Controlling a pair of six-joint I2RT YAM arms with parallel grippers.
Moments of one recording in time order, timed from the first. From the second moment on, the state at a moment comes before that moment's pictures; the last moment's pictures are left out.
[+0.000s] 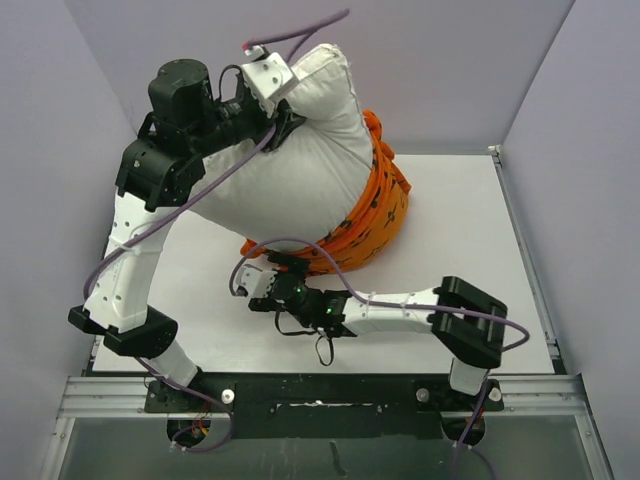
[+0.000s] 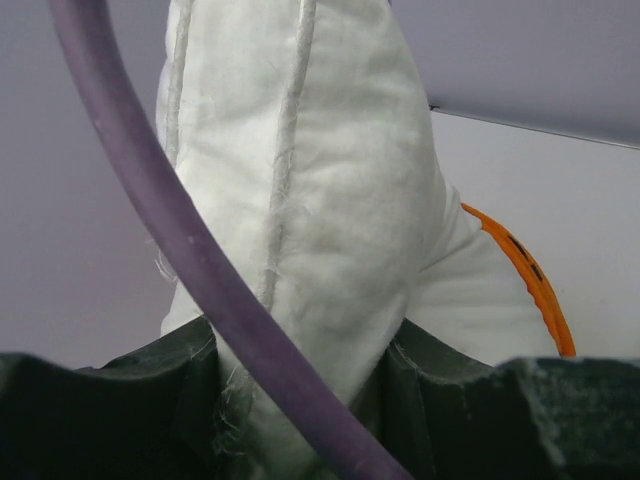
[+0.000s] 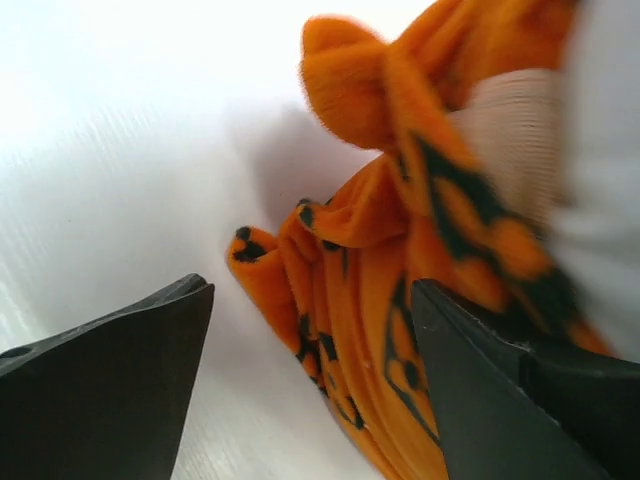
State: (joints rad) left arm -0.57 1.65 2.38 -0.81 0.34 0.37; right arm 1.22 1.80 1.06 0.26 0.53 -0.54
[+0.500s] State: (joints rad) left arm -0.32 1.57 2.14 -0.61 0.43 0.31; right arm 0.76 1.12 0.97 0.07 0.07 -0.11
